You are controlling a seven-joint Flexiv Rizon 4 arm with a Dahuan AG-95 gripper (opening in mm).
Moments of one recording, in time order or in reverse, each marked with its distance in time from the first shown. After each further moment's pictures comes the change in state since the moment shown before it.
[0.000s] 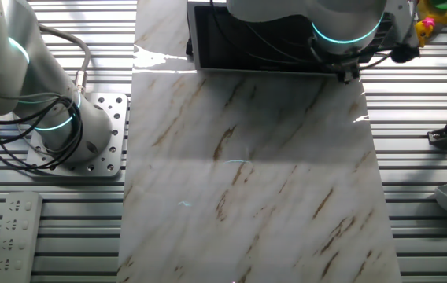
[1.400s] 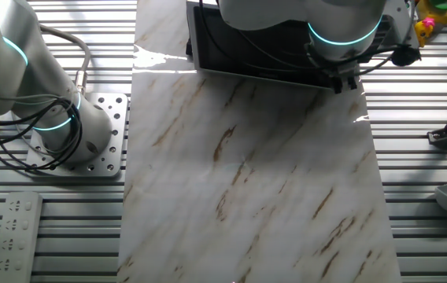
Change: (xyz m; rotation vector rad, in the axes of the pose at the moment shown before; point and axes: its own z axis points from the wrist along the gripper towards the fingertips) arm 0.014 -0.026 -0.018 0.039 0.028 -0.028
